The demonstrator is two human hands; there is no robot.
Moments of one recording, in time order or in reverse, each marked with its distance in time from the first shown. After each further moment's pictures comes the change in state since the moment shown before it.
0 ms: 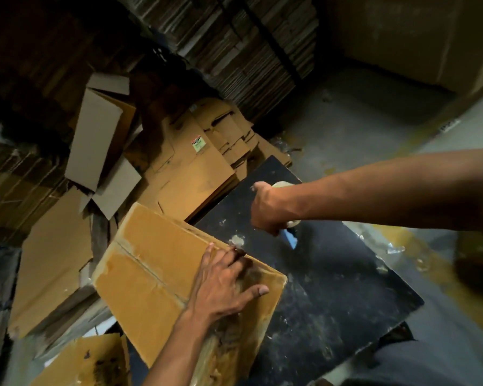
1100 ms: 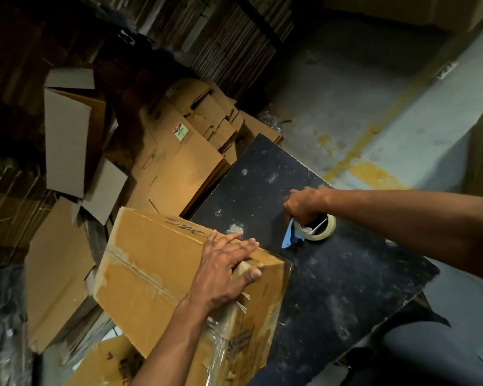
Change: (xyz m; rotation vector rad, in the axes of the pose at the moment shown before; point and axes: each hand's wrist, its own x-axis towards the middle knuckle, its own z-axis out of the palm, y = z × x) left_hand 0.034 -0.022 0.008 -0.255 -0.016 0.141; right_hand 0.071 -0.001 0.162 0.750 0.072 0.132
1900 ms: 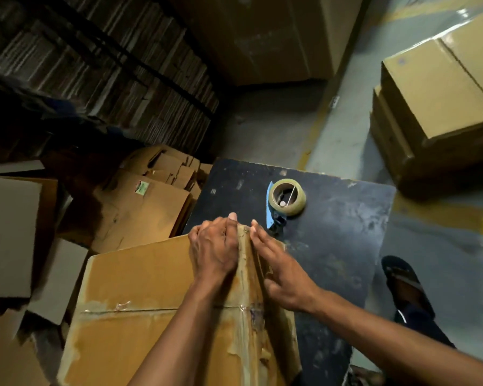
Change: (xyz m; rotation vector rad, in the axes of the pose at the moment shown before) left_hand -0.003 -0.019 0.031 -0.032 0.343 0.000; right_hand -0.060 -0.262 0.126 1.079 1.133 0.114
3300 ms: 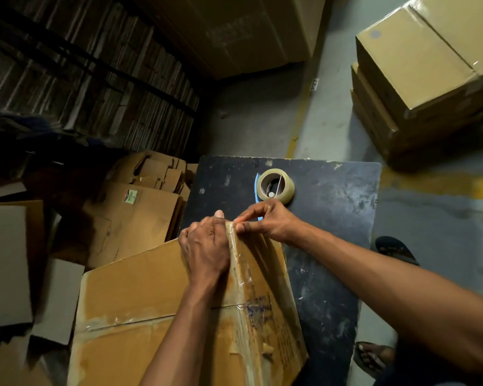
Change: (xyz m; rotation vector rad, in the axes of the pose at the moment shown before) left_hand 0.002 -0.006 0.008 -0.052 -0.003 -0.007; right_hand 0.068 0.023 -0.046 0.534 0.070 0.141
